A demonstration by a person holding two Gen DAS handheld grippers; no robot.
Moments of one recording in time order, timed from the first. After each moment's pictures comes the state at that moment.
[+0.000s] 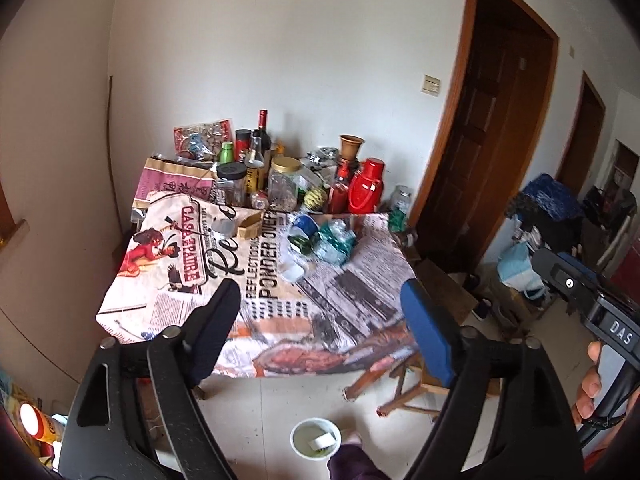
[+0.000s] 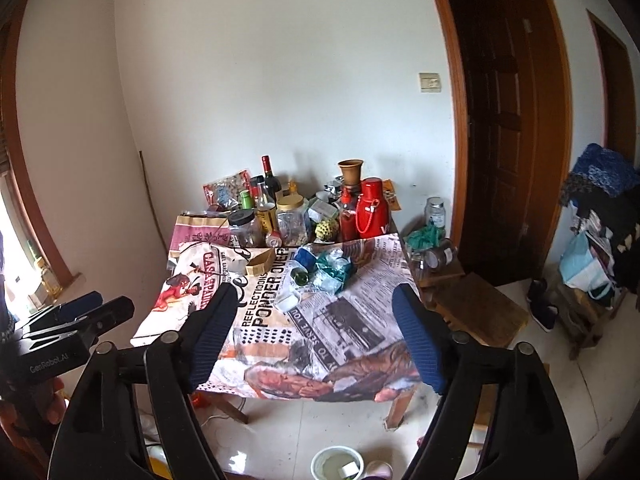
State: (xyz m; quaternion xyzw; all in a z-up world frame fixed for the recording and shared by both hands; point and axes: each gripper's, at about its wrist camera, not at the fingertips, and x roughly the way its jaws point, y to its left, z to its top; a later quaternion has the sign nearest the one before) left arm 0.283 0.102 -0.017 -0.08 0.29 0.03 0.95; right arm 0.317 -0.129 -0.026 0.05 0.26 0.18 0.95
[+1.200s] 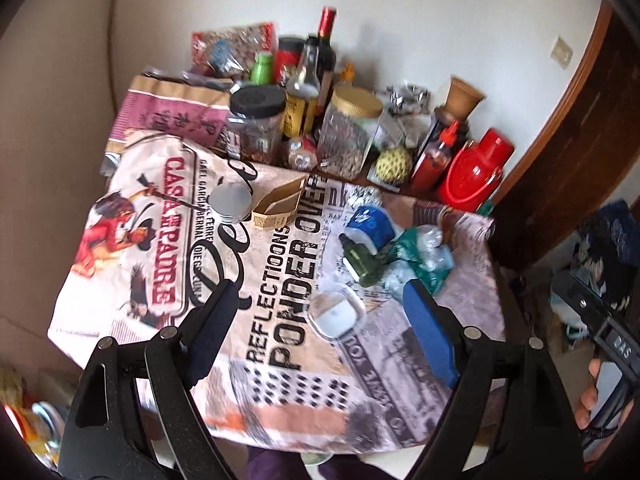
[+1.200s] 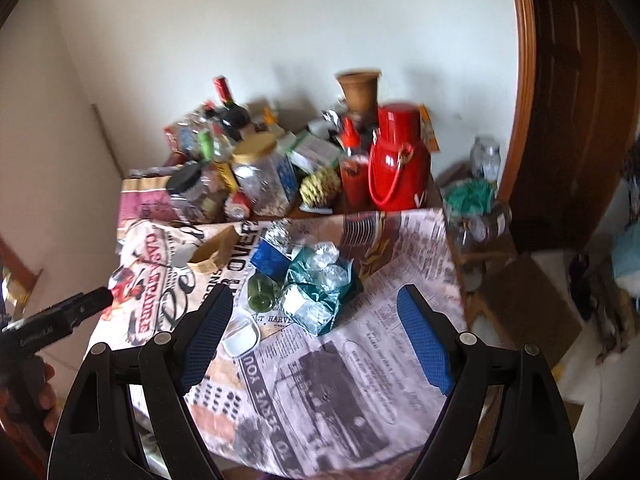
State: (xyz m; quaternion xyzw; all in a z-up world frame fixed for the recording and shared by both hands) left arm 0.586 0.189 -0.133 -0.15 0.44 0.11 0.88; right arm 0.607 -0.075 -0.139 0.06 0.43 0.20 0.88
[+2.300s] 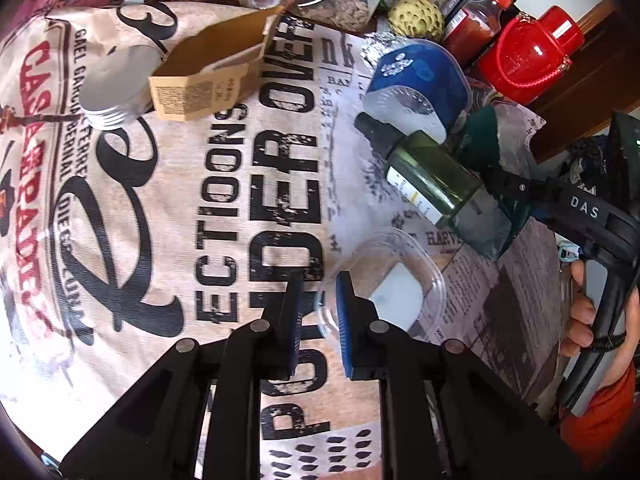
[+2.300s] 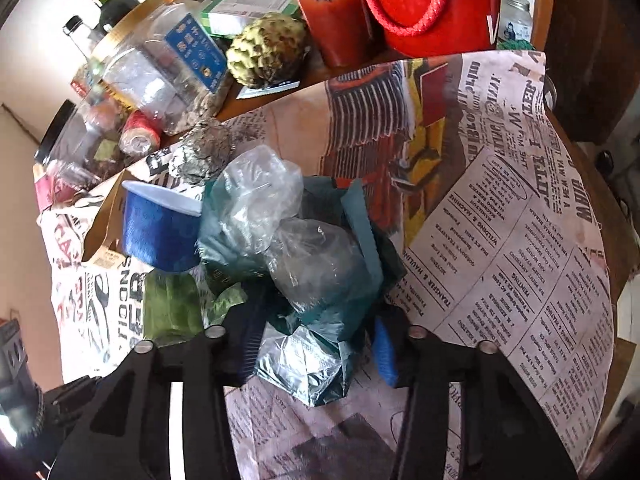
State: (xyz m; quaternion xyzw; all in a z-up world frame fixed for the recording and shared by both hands) left arm 0.673 0.209 -0.312 -0.16 0.59 -0.01 0.79; right arm 0.713 -0.023 -0.296 0.09 0.58 0.17 0.79
